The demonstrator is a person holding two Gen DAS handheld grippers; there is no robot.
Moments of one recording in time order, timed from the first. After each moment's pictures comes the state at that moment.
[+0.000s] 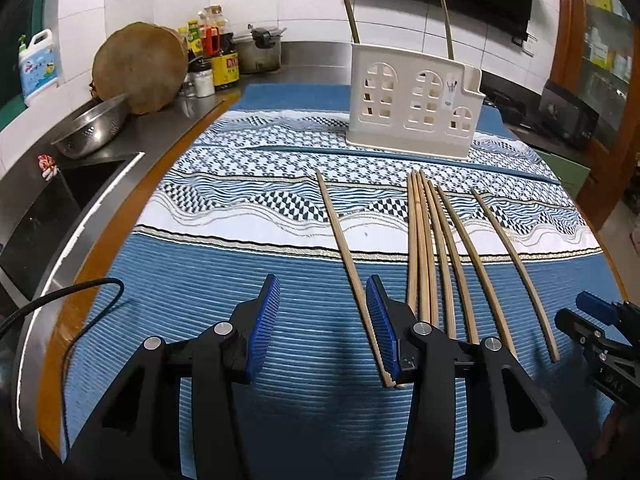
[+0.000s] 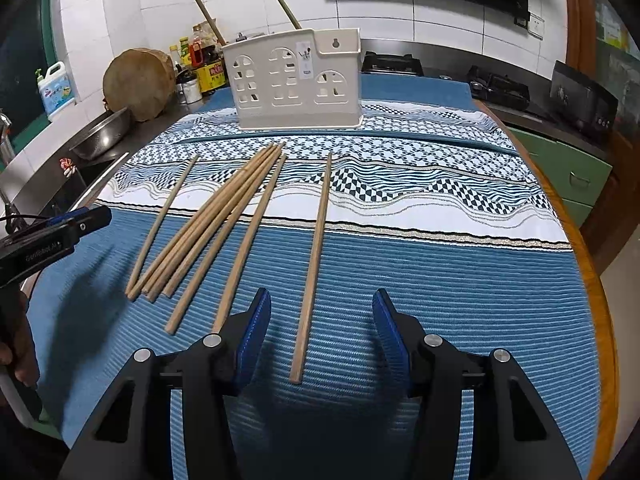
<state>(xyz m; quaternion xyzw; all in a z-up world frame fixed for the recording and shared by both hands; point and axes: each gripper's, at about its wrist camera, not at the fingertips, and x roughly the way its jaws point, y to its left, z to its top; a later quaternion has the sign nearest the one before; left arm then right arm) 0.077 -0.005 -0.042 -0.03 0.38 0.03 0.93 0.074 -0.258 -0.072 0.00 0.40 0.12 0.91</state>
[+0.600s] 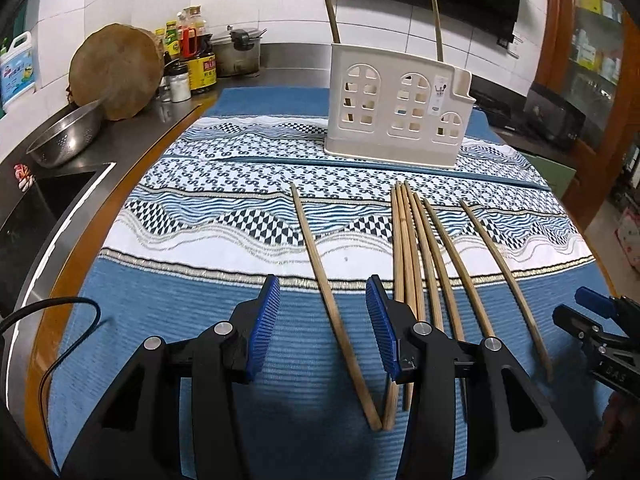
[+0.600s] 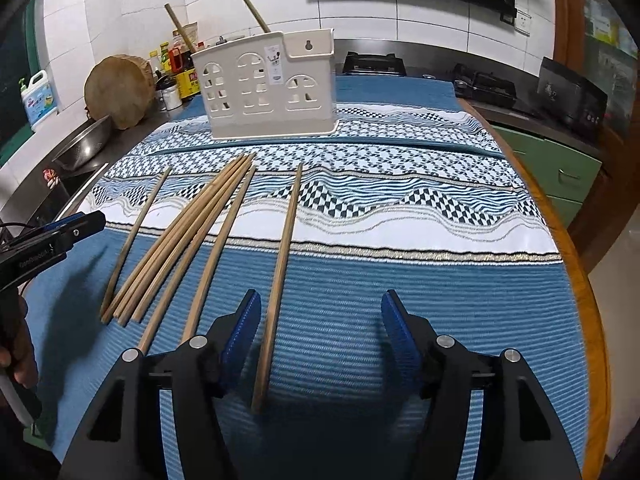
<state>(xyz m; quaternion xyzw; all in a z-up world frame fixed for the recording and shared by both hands) 0.109 -0.010 -0.046 -0.03 0.37 -0.01 0.93 0.098 -0.272 -0.070 0.00 0.40 0.10 0.91</state>
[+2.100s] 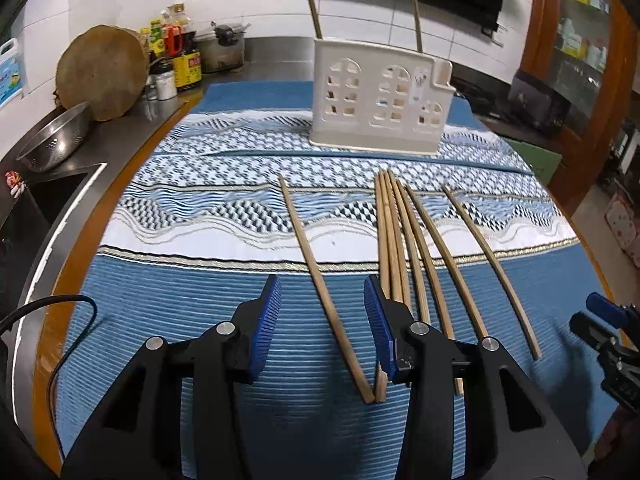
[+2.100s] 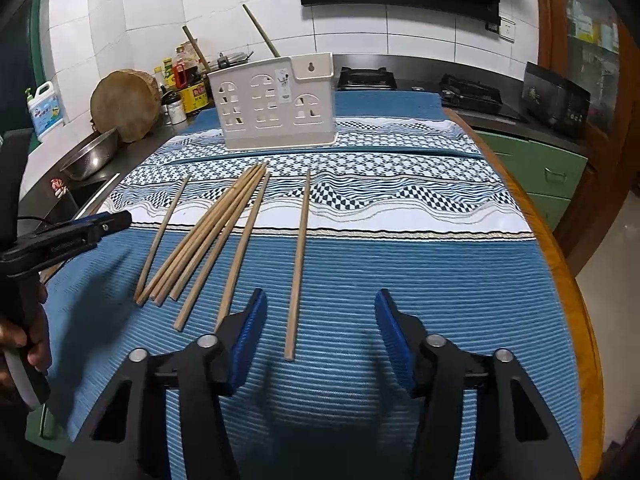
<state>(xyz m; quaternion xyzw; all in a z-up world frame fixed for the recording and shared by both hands) 0.095 -0.011 -0.042 -0.02 0.39 -0.04 0.92 0.041 -0.269 -0.051 0.02 0.38 0.08 0.92</state>
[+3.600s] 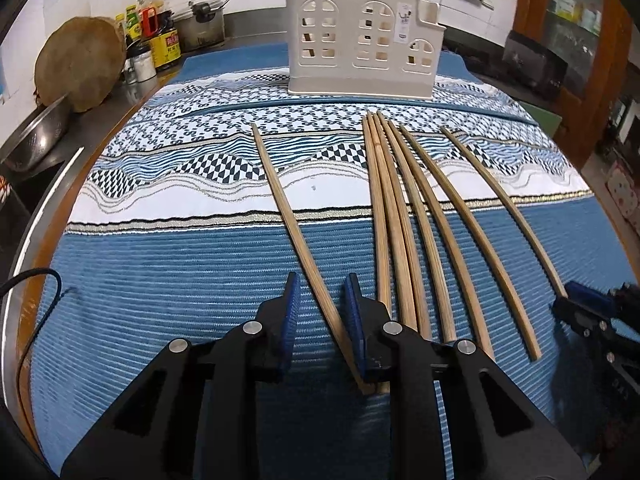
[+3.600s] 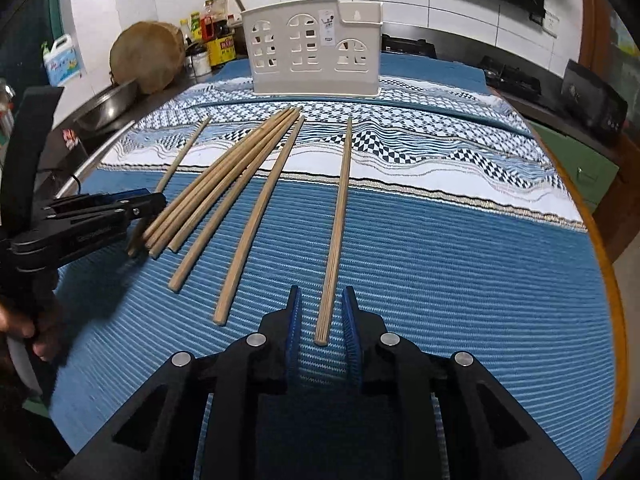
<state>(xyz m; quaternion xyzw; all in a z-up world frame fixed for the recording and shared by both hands) 0.100 -0.029 -0.085 0.01 0.43 -0.05 0.90 0.057 -0.229 -0.094 -0.06 0.43 0.12 0.89</state>
